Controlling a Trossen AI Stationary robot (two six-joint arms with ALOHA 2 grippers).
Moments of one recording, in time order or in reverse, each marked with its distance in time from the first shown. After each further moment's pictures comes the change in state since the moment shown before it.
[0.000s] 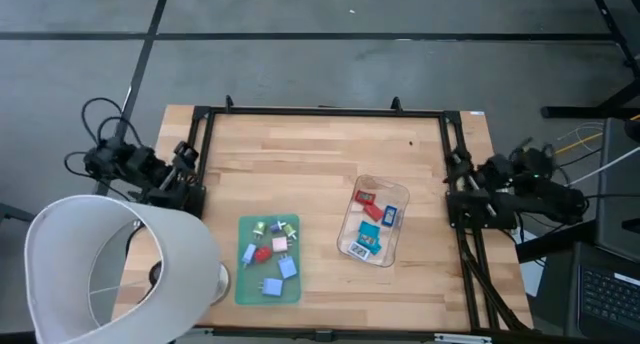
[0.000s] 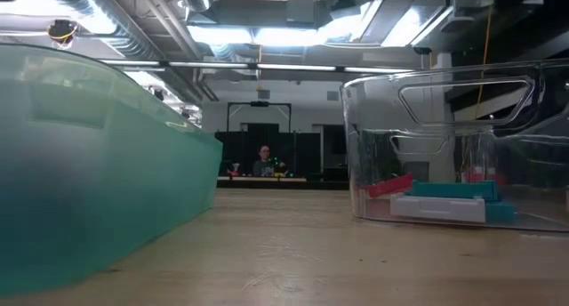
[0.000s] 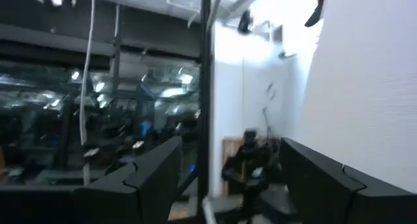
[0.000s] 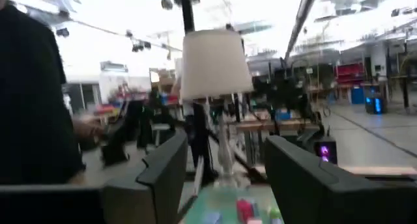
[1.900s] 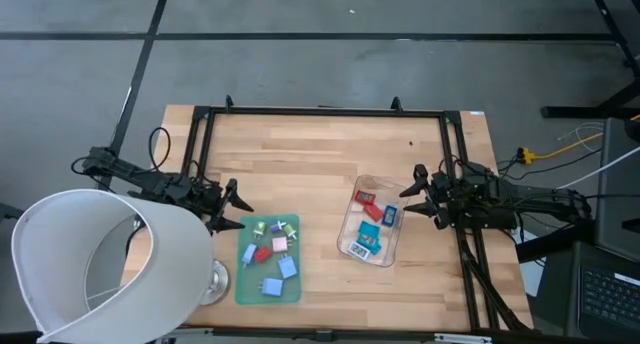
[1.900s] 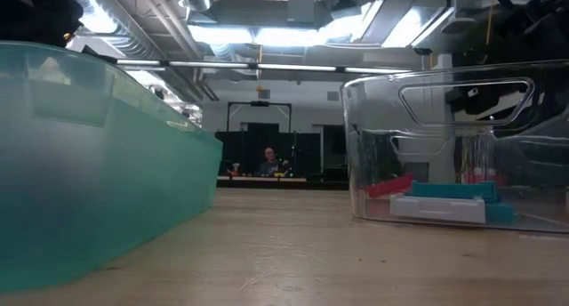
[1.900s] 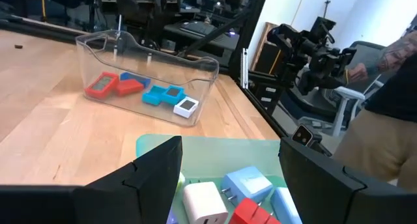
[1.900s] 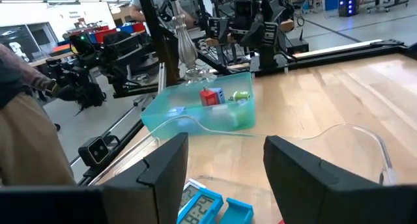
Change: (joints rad) left arm 0.002 0.116 -0.454 0.040 -0.125 -0.247; right arm -0.036 0.128 -0.375 0.147 0.020 -0.033
